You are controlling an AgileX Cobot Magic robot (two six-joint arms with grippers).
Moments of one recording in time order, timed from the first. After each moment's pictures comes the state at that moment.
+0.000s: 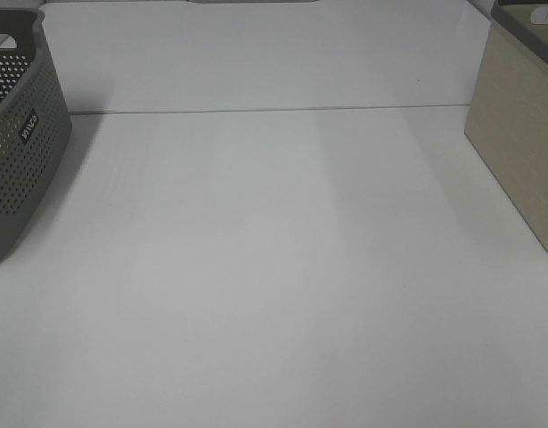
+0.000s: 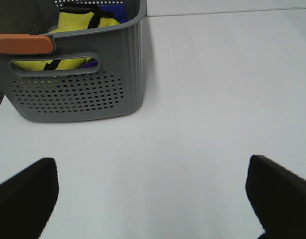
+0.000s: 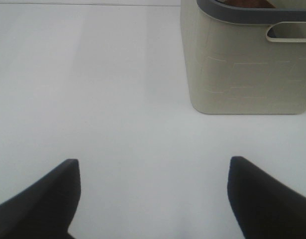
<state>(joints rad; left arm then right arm) 0.02 0.00 -0.50 -0.06 1.05 0.04 0.01 0.00 -0.51 0.08 1.07 -0.09</state>
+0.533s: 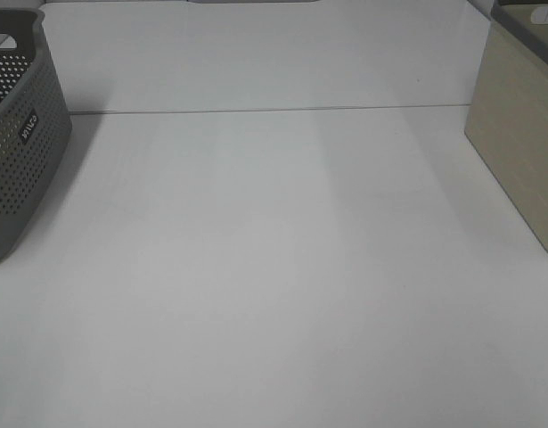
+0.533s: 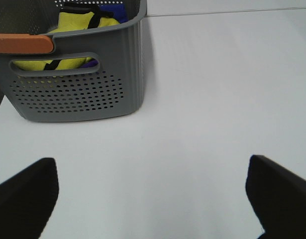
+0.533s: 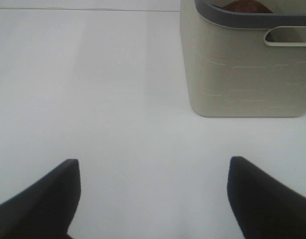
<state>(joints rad) 0.02 0.00 -0.50 -0.06 1.05 0.04 0.01 -0.01 -0.51 0.08 1.07 -0.09</state>
